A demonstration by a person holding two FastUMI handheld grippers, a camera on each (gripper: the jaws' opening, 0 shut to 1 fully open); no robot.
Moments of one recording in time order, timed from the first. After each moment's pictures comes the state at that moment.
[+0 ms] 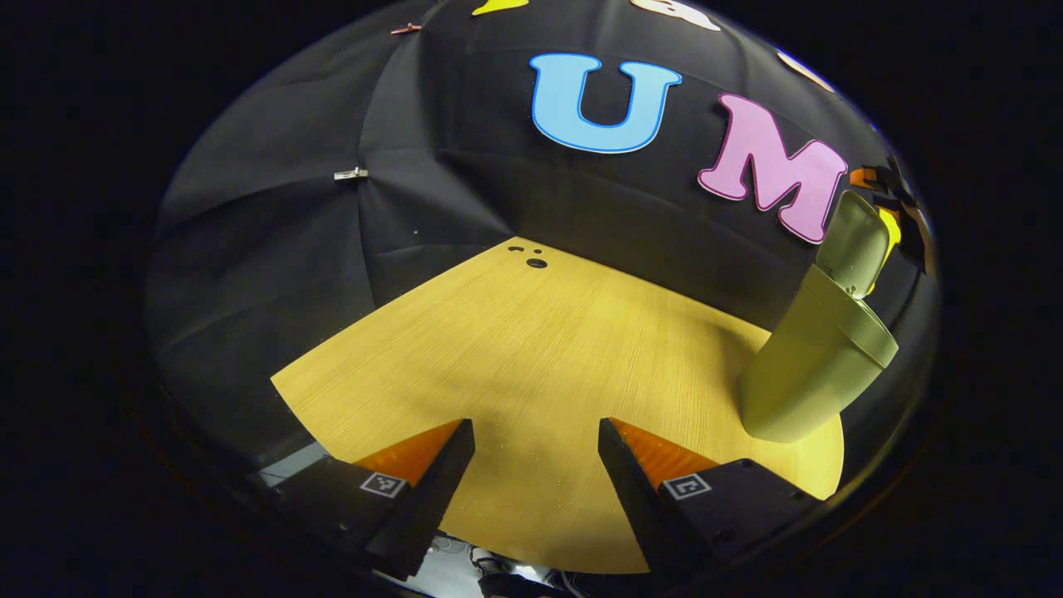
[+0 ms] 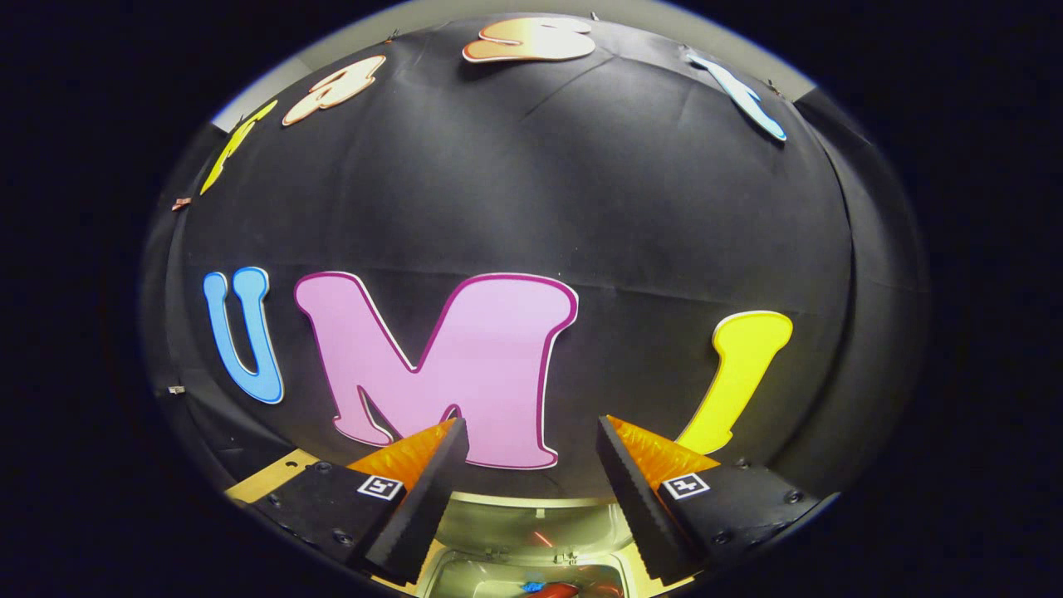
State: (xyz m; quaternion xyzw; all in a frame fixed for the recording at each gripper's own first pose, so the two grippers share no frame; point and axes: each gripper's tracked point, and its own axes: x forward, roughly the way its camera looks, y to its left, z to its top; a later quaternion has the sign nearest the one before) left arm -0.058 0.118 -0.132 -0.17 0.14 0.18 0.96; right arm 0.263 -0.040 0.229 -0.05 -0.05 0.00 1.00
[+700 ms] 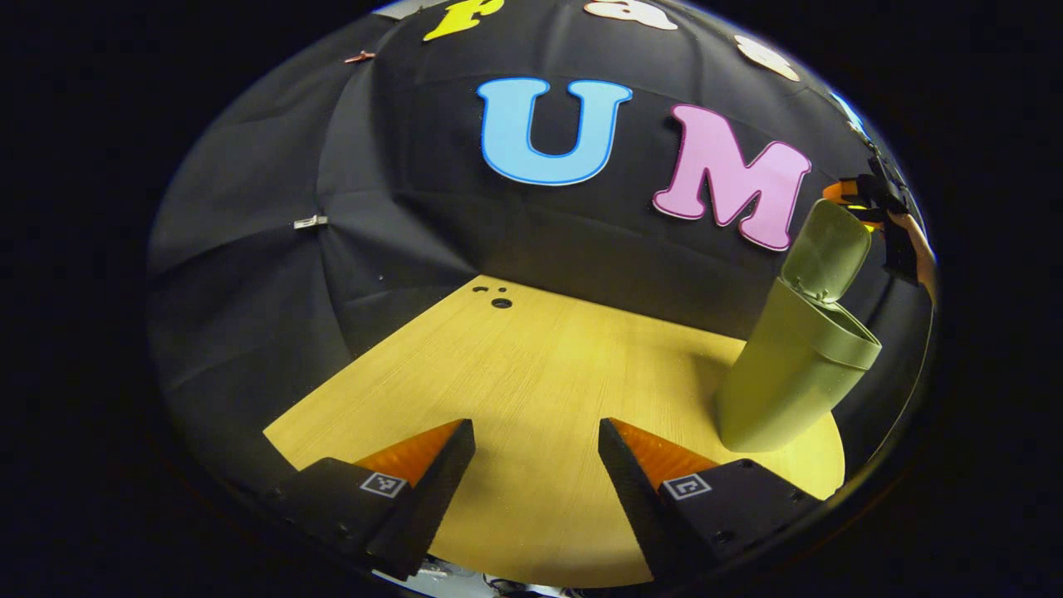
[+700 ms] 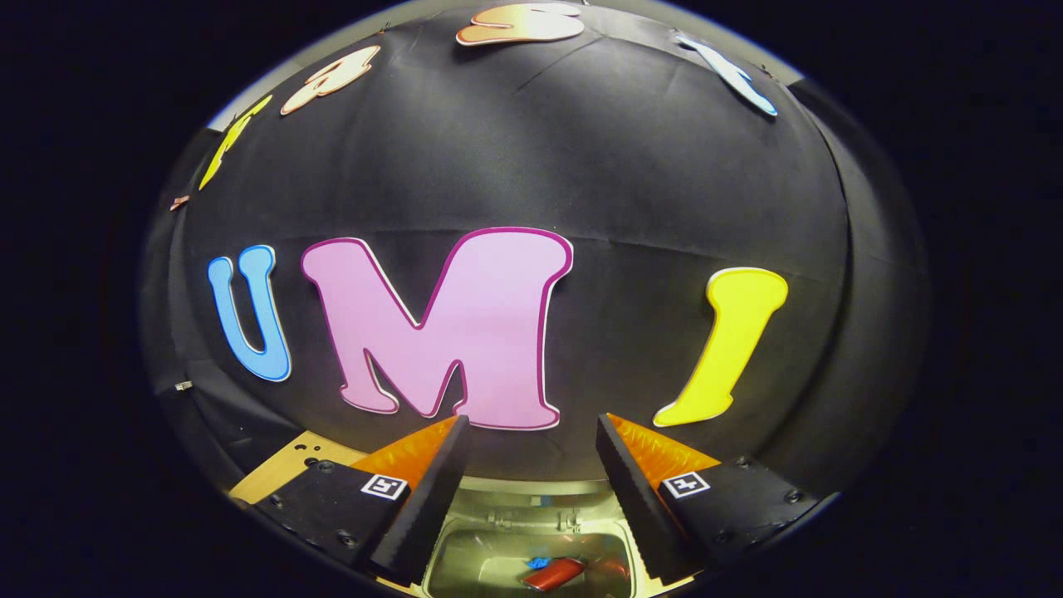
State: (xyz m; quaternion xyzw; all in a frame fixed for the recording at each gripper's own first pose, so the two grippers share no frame) left arm -0.031 0.104 -0.067 -0.10 0.09 0.13 0.98; right arm 0.226 -0.044 0.191 -0.04 0.00 0.00 1.00
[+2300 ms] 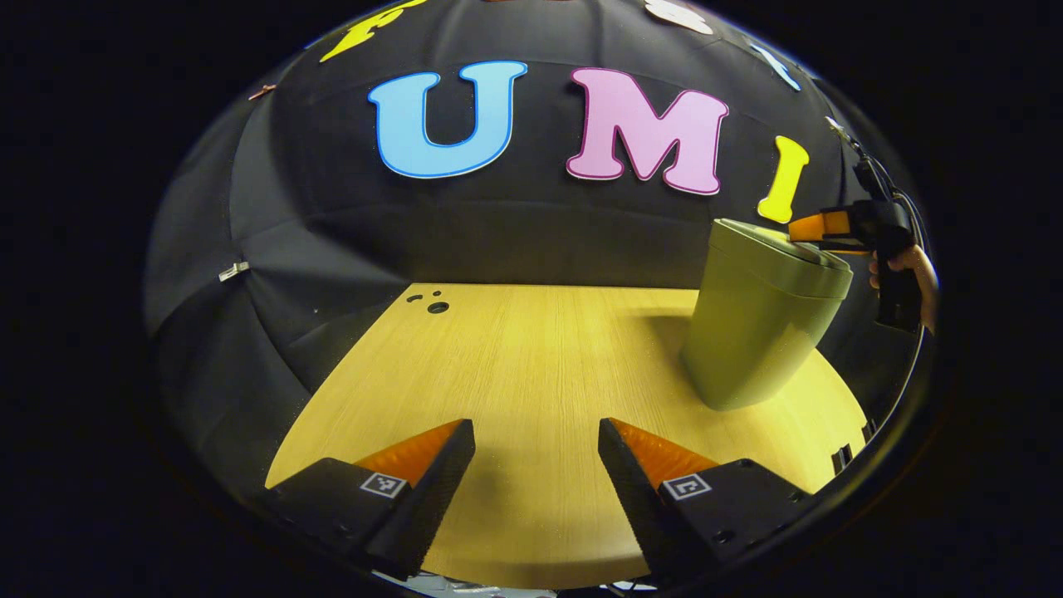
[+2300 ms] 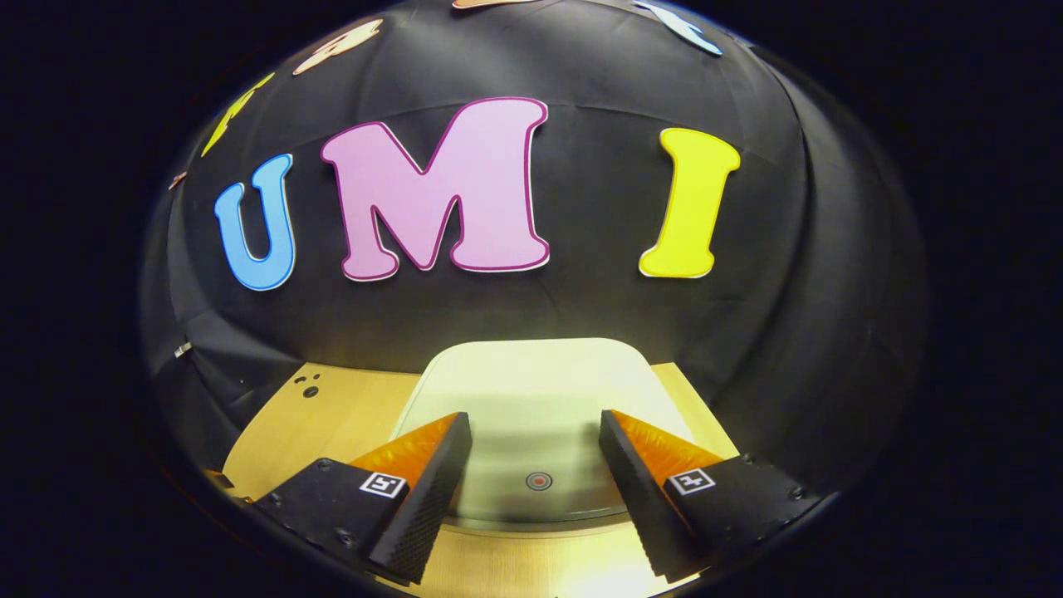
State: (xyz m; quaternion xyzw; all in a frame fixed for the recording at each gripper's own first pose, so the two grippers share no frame) left arm 0.002 0.067 -0.078 -0.01 0.13 0.03 0.99; right arm 0.148 -0.058 0.011 -0.02 0.12 -0.03 0.99
